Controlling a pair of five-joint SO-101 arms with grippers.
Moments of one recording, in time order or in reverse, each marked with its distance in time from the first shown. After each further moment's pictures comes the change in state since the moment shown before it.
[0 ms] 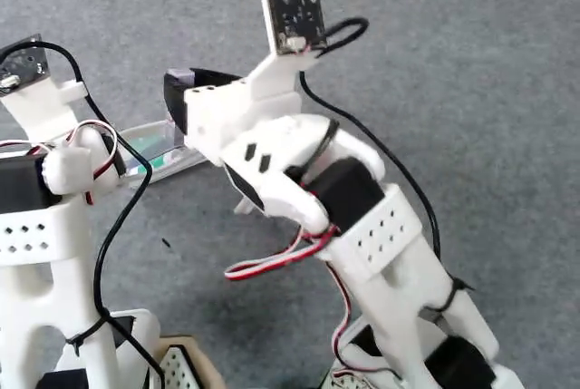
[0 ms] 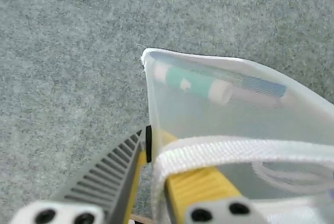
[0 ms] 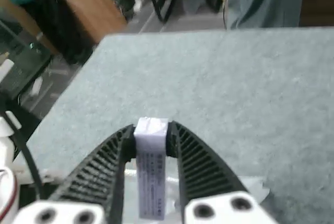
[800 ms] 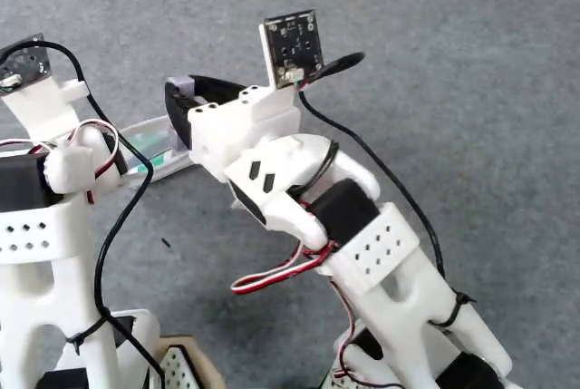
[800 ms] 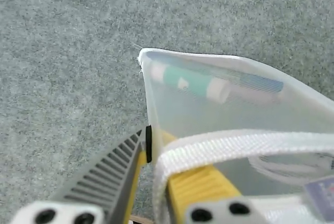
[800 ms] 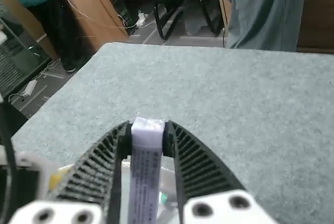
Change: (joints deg) left arm 0.0 0.0 0.0 -0.2 0.0; right arm 0.2 -4.3 15.8 -14.5 6.6
